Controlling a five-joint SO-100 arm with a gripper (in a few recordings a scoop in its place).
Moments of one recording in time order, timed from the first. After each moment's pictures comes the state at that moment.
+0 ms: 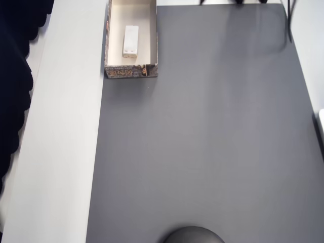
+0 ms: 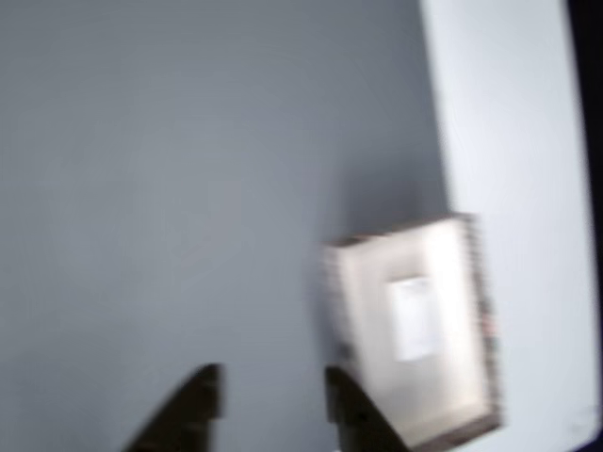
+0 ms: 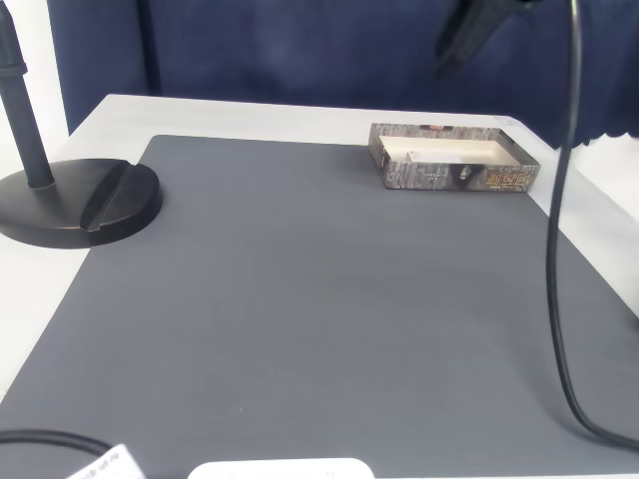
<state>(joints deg) 43.8 97.8 75.0 92.3 34.5</state>
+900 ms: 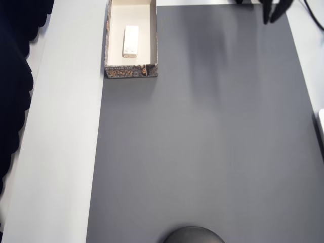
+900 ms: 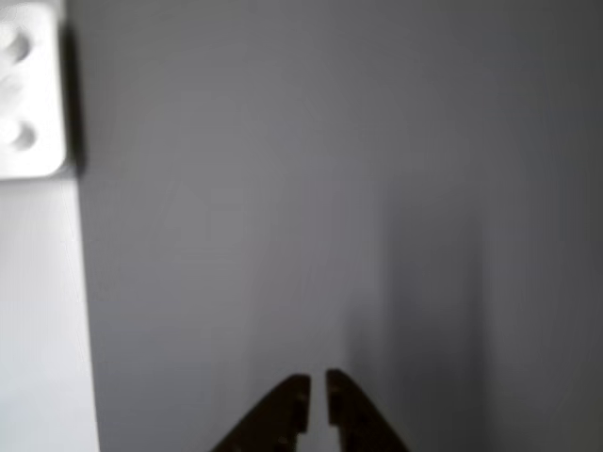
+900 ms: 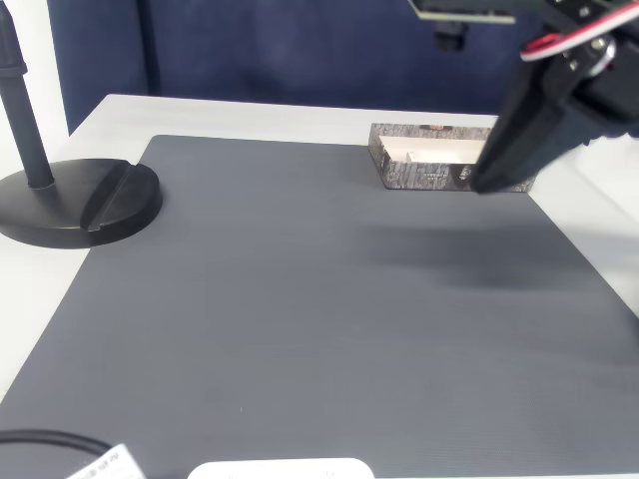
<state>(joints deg) 11.7 130.1 119.4 81.2 8.3</state>
